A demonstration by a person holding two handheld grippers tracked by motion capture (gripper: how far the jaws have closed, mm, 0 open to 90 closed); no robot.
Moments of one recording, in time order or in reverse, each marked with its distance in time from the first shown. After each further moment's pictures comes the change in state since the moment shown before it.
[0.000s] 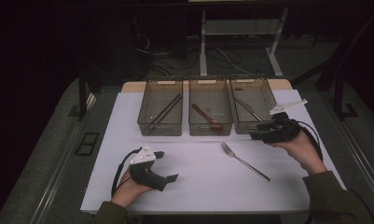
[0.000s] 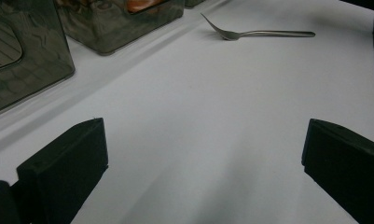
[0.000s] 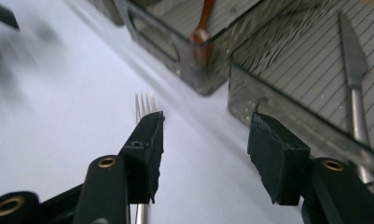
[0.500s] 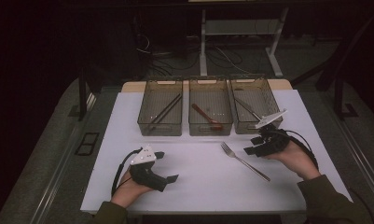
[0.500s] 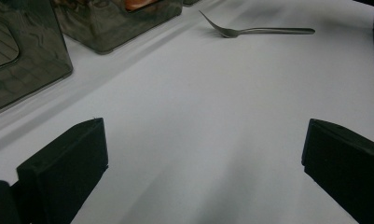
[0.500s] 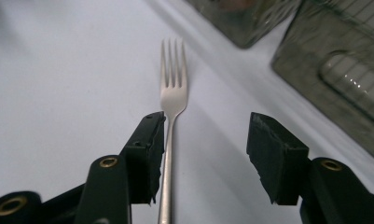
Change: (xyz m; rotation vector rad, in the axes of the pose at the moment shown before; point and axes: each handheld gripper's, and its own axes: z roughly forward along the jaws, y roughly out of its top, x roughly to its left) left arm -0.001 0.000 0.001 0.007 -0.001 0.006; right arm 0.030 -0.009 0.023 0.199 0.001 -0.068
